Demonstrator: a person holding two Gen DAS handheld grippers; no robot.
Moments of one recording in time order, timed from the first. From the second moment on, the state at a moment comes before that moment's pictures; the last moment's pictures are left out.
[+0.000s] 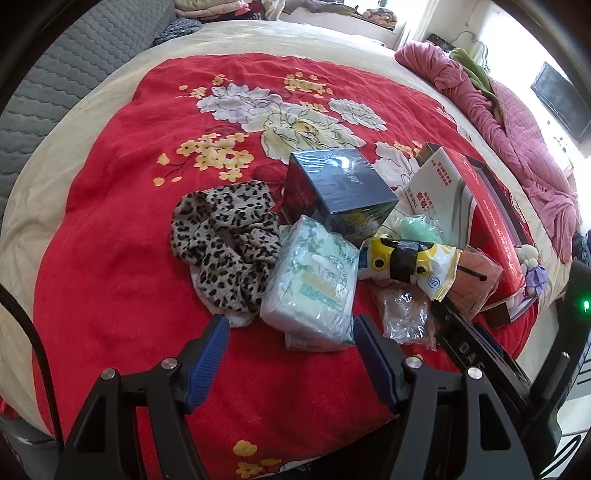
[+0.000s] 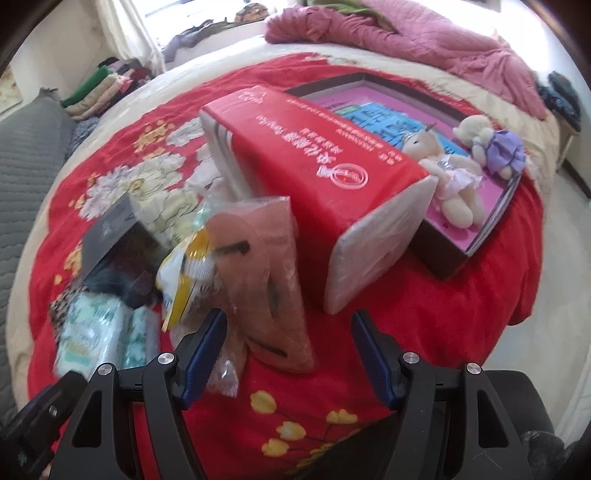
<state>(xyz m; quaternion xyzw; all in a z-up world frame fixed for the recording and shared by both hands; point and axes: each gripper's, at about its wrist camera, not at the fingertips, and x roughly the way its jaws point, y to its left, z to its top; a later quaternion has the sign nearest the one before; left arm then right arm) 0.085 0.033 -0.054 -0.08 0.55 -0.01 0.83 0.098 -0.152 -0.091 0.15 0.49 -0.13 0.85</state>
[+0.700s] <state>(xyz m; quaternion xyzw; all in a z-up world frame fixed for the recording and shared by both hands) 0.119 0.010 -0.085 -0.04 0.58 -0.01 0.82 0.081 -0.171 -0.088 0.17 0.51 -0.06 0.84</state>
